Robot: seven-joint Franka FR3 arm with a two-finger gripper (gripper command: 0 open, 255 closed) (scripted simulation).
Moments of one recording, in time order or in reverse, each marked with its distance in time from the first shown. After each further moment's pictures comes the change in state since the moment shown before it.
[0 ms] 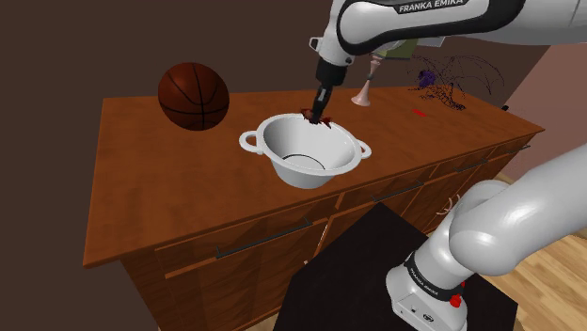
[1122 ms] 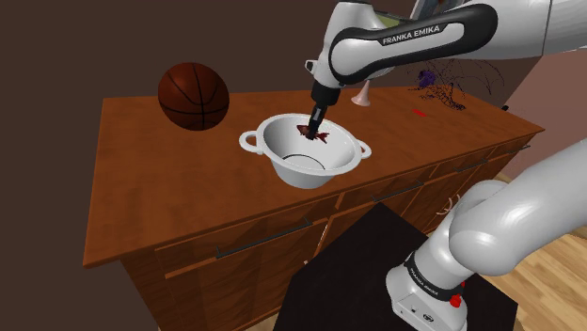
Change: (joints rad) arm -0.001 0.039 -0.002 -0.108 0.000 0.147 -0.004
